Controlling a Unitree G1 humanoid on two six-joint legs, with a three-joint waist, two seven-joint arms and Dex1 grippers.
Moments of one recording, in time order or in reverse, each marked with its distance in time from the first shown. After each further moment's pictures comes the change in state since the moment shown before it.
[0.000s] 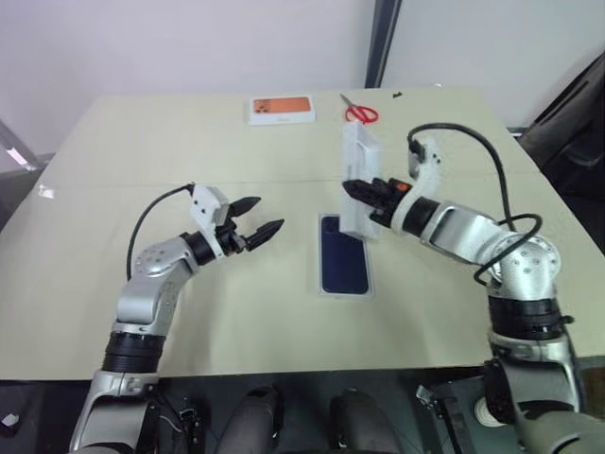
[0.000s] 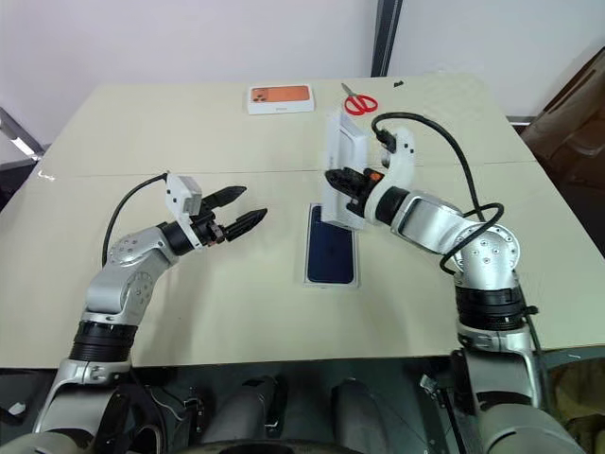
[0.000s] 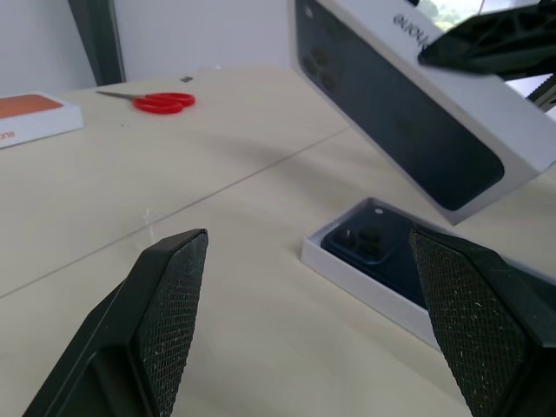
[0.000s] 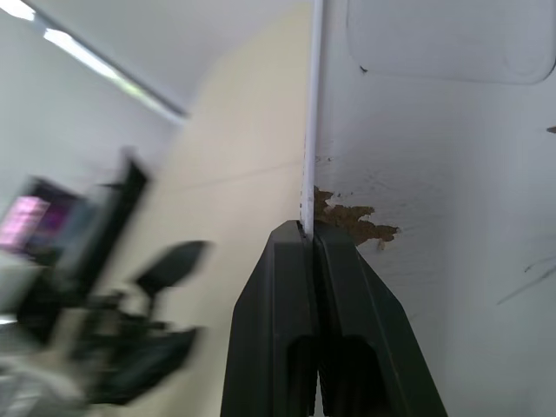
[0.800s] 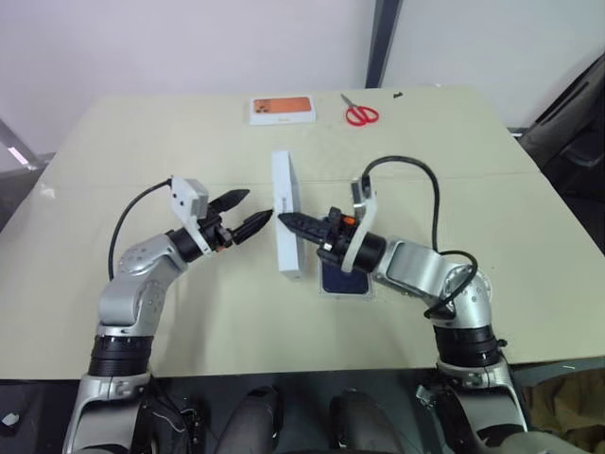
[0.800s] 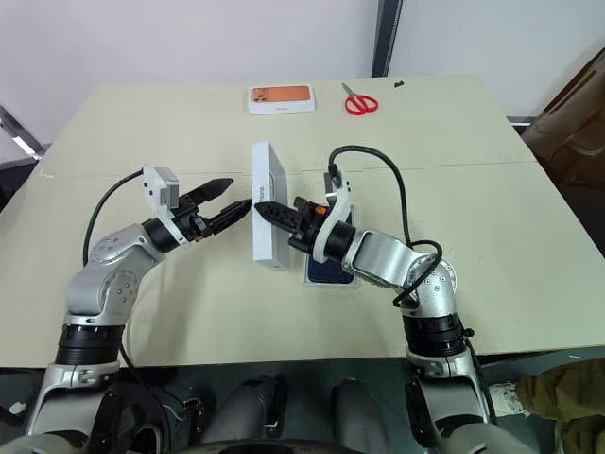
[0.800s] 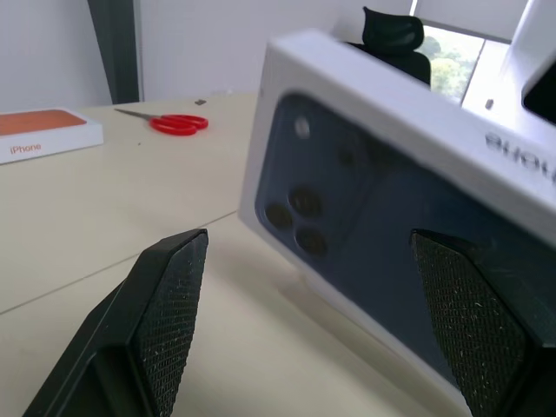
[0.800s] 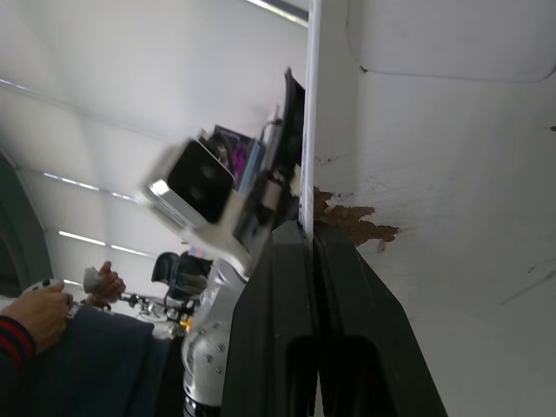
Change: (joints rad) left arm 0.023 0.024 0.059 -0.070 -0.094 0.075 0.002; right arm 0.168 0.214 0.135 -0.049 0.225 0.006 -0.066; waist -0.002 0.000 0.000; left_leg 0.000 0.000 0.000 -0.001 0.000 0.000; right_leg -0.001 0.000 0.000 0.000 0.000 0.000
